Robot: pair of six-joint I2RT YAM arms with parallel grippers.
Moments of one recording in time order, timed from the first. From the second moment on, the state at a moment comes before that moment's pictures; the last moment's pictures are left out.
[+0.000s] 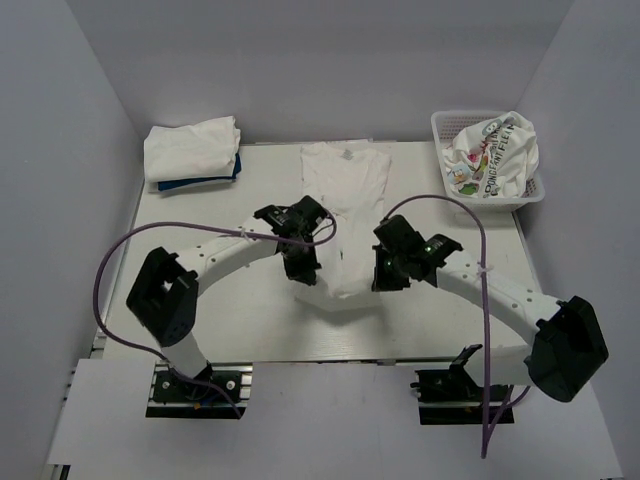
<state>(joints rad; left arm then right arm) -0.77 1.65 1.24 -0.88 0.06 -0.89 0.75 1.25 0.89 -0.74 -0.02 0.67</state>
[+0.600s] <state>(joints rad) -0.57 2.00 1.78 -0.88 -0.13 -0.90 0.48 1.65 1.37 -0.67 0.08 0.53</state>
